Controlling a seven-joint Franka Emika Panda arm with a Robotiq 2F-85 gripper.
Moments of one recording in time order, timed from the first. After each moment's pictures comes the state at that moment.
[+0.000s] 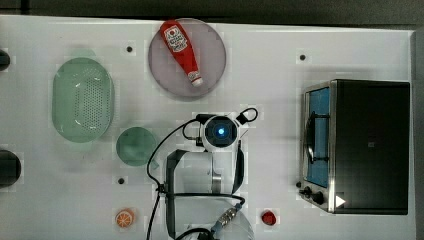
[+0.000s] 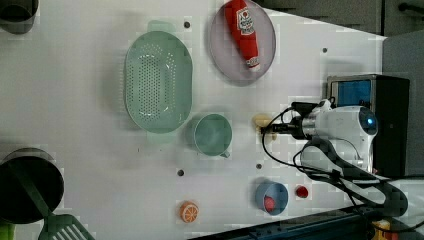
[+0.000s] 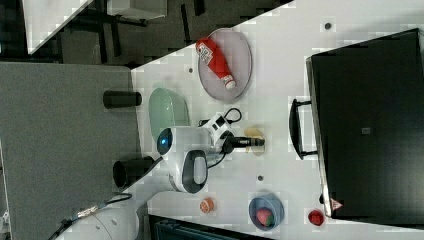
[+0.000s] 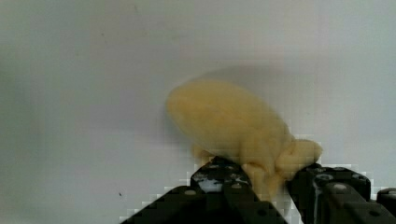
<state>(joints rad) 0.06 0.39 -0.07 -2.42 0.01 1.13 -0.76</state>
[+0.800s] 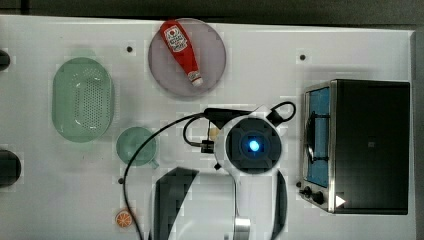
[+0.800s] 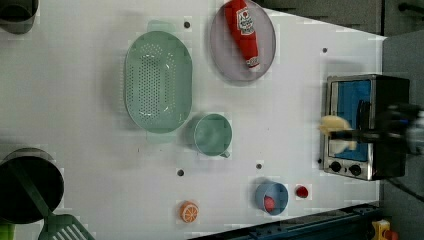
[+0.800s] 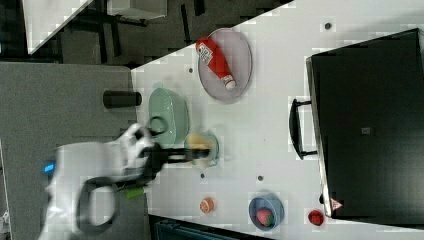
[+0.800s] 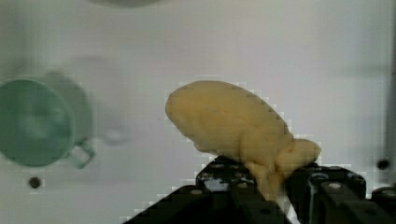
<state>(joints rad) 0.02 -0.23 -0.08 -2.30 -0.02 0.46 -0.77</state>
